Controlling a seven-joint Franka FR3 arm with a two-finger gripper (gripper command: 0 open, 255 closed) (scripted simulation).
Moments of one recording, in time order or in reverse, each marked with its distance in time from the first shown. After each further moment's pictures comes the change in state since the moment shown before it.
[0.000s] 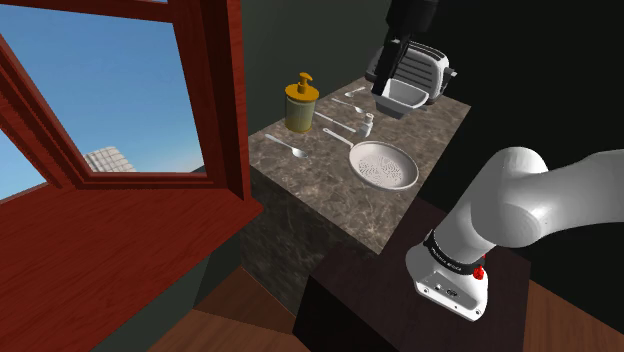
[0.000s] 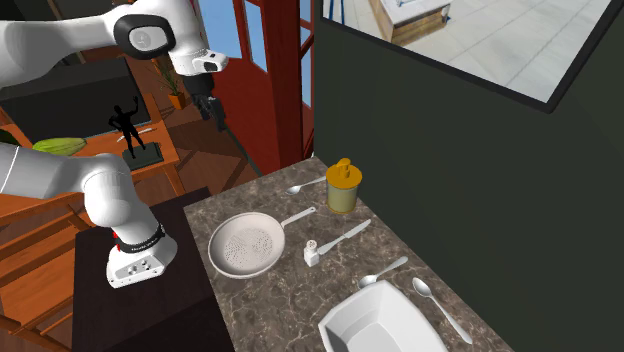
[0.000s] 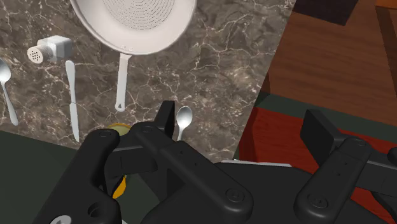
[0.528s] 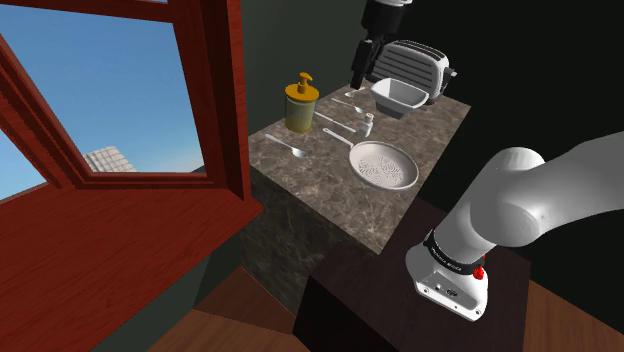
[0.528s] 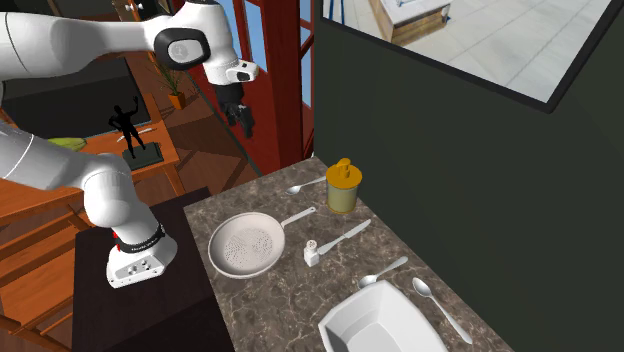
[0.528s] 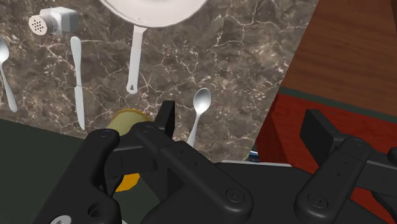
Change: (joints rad) arm -0.022 0.196 -0.067 0.058 -0.028 0.147 -0.069
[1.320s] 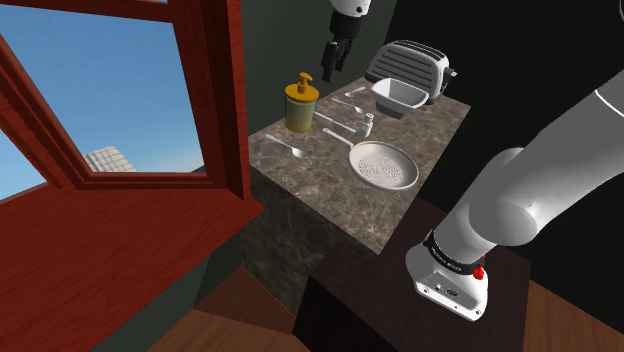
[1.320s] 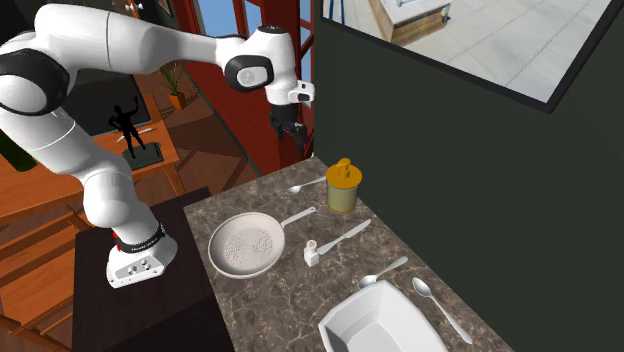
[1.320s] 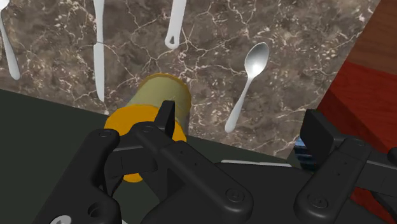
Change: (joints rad) arm -0.026 0.423 -0.127 0.236 0.025 0.204 -0.165
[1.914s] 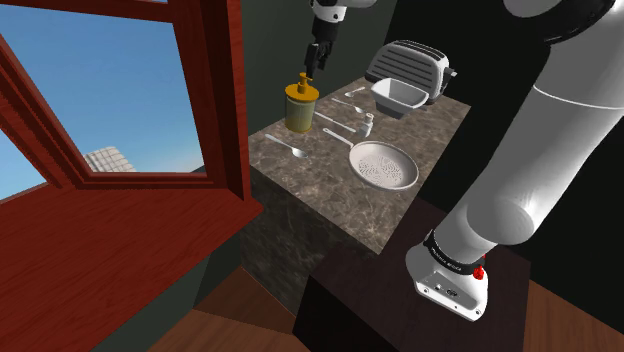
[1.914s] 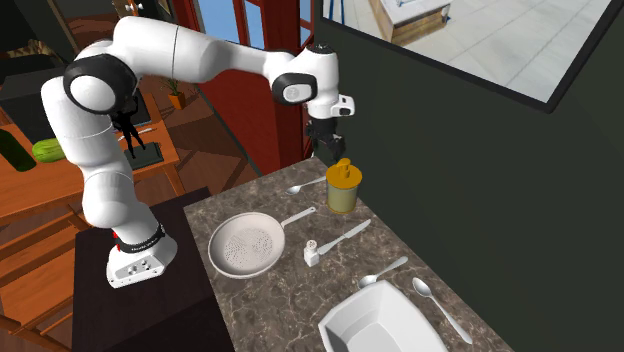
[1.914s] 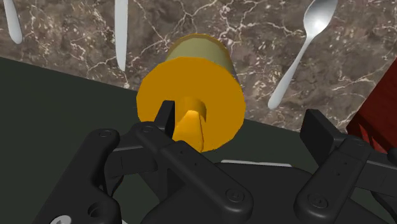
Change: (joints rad) arm -0.038 0.348 -0.048 0.302 0.099 0.044 -0.130
